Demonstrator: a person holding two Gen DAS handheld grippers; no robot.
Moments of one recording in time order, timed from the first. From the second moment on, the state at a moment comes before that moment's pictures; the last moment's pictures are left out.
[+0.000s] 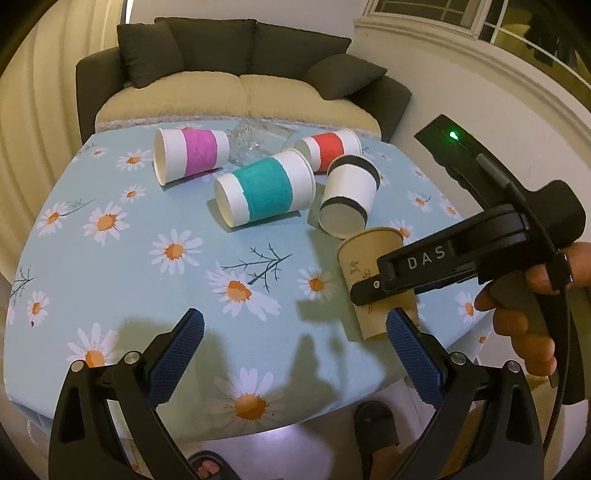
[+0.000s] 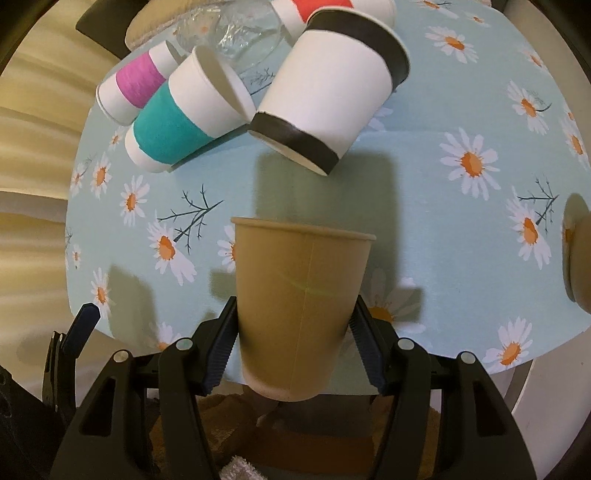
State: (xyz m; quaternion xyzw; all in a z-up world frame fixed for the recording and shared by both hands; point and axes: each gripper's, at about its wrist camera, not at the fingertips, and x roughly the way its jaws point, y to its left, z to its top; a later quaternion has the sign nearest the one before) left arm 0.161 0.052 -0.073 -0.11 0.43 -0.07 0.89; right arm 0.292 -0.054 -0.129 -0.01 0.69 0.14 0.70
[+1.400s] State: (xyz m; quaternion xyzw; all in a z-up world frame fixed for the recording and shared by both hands) left arm 0.255 -0.042 -0.084 -0.08 0.56 -0.07 0.82; right arm 0.181 -0.226 -0.071 0.09 0.55 0.22 0.80
